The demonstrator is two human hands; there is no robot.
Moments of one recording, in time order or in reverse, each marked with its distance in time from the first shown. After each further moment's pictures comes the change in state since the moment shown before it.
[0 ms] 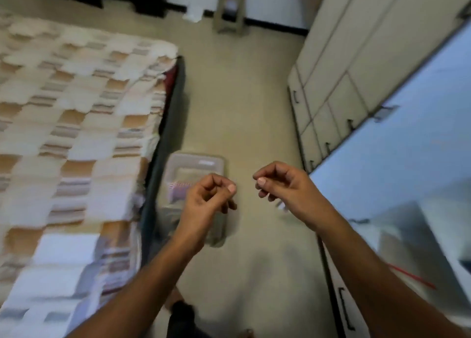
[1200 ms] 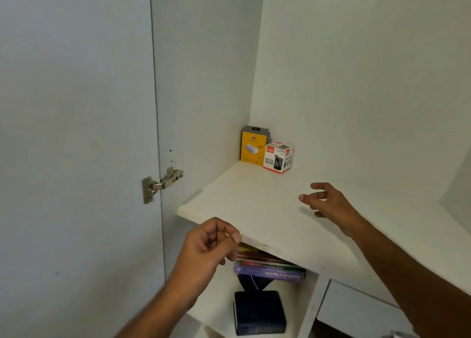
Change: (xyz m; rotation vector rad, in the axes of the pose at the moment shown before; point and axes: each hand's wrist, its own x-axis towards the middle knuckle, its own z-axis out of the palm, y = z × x) left_hand 0.028 0.020 0.681 0.039 -1.213 0.200; right_hand -0.413 0.103 -0.634 -0.030 1.475 0.385
